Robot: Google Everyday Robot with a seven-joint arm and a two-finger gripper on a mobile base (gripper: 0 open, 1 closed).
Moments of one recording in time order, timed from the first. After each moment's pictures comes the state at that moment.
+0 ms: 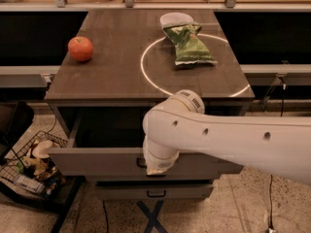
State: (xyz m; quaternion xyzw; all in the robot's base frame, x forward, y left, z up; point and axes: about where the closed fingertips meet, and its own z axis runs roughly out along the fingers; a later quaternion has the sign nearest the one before) arm 0.441 0.010 0.661 -0.79 0.61 0.01 0.12
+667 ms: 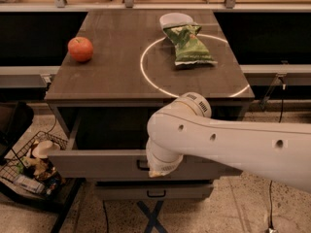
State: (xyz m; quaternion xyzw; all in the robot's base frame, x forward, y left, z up) arm 0.432 0.003 0.666 -0.78 0.61 0.01 0.12
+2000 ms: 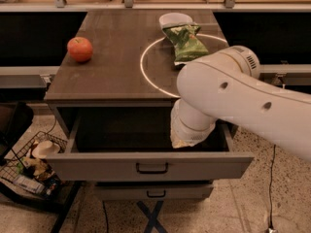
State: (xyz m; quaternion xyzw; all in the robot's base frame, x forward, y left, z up) arm 0.458 -0.062 0.769 -0.78 0.61 -0.05 0.14
